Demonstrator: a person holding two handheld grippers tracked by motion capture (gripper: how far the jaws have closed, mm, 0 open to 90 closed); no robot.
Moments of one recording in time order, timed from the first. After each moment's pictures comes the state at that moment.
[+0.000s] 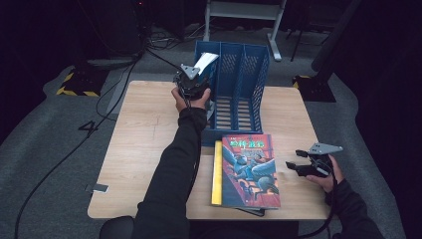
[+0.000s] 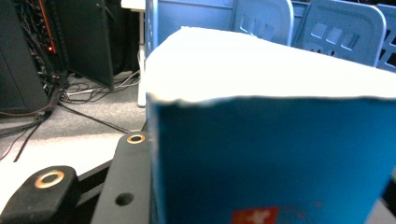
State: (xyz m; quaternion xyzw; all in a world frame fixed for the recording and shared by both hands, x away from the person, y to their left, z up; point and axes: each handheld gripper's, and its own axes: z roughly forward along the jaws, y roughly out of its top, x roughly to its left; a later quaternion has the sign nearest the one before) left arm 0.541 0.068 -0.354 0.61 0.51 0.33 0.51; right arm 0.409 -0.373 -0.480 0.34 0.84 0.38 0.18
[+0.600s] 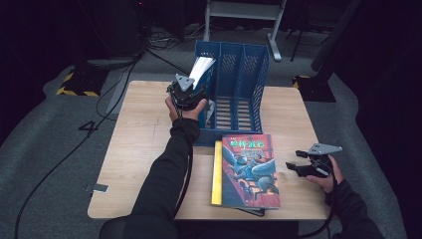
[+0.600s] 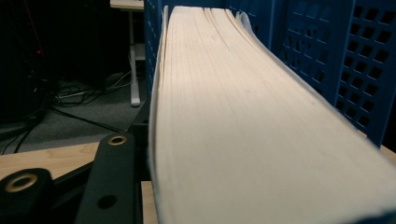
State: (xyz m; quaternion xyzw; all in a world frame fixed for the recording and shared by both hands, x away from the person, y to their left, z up) left arm 0.515 0.084 -0.366 0.63 0.48 0.32 0.52; right arm 0.409 -0.372 -0.481 0.34 0.84 0.38 0.17
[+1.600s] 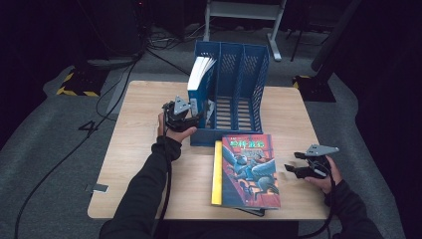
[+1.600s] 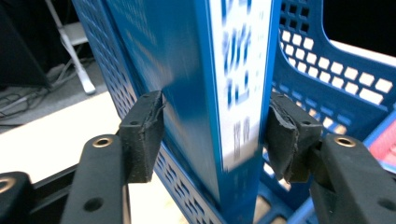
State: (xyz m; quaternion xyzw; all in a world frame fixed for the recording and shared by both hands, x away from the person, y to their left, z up) left arm 0.489 0.115 -0.422 0.75 0.36 0.26 0.49; right arm 0.408 -0.368 -0.486 0.34 0.85 0.36 0.17
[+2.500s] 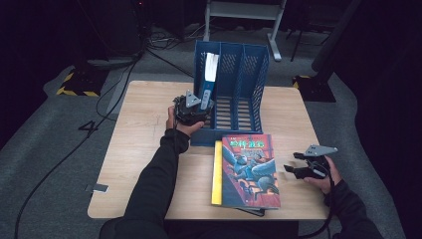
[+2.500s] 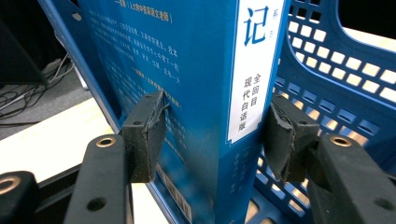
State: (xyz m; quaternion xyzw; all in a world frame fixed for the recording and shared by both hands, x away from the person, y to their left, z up) left arm 0.518 0.089 -0.419 0.77 0.35 0.28 0.45; right arm 0.408 -0.366 -0.488 0.33 0.85 0.36 0.17
